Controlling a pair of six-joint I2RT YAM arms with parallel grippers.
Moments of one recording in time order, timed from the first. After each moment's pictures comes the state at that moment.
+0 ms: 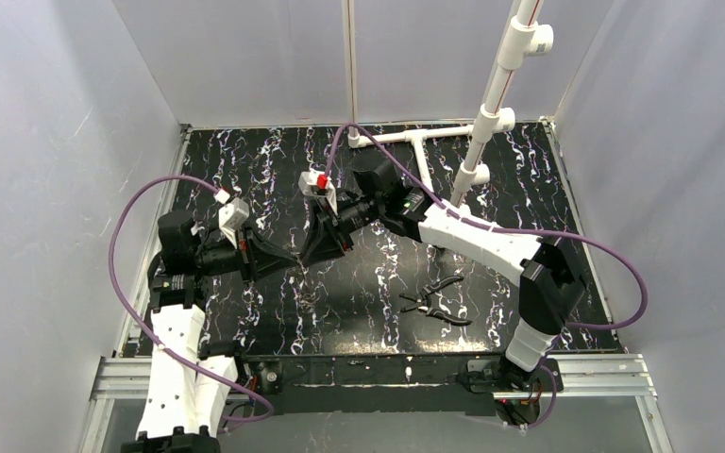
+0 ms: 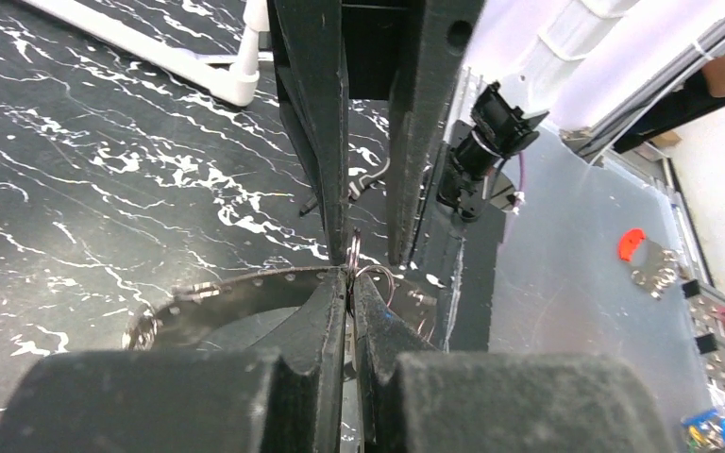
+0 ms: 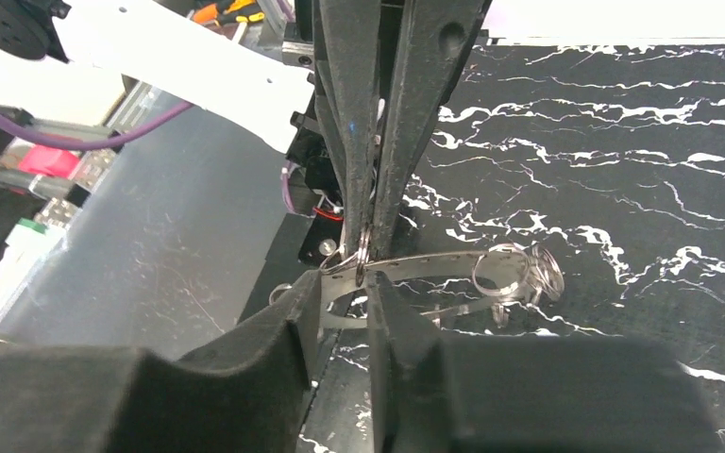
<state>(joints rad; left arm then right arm) 0.13 0.74 0.74 -0.52 1.41 0.09 0.93 1.71 1.43 -0.03 -1.11 0.02</state>
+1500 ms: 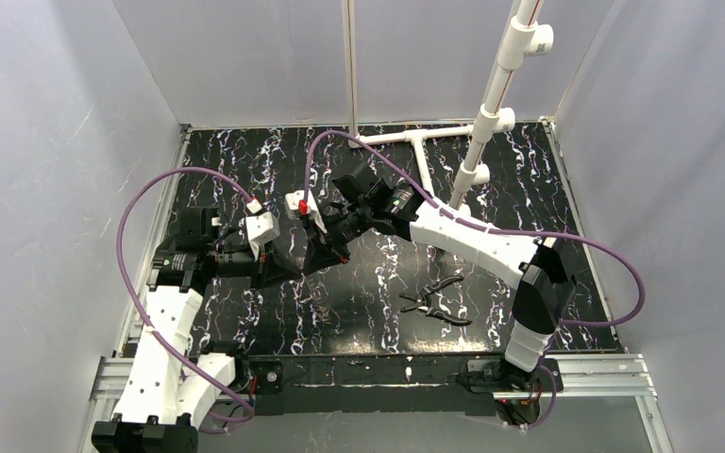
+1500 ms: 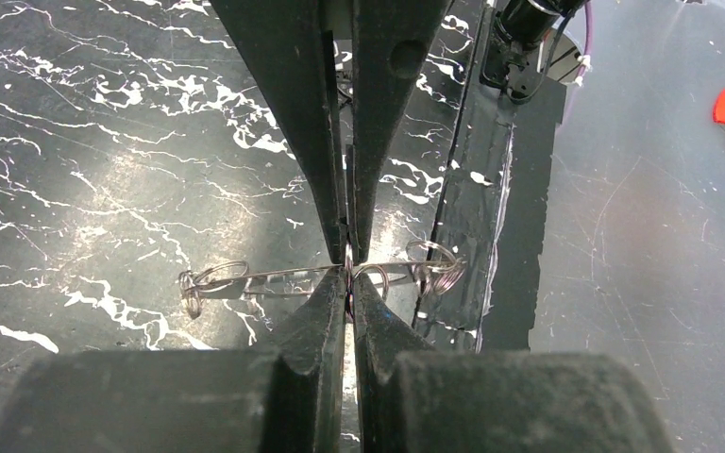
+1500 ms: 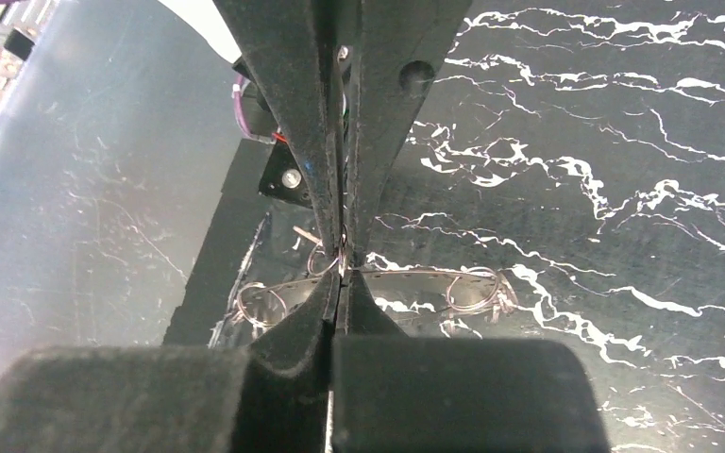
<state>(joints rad) -0.06 0.84 0.93 -1.04 1.14 0.68 1.00 1.75 1.60 -0.51 -0.93 -0.35</state>
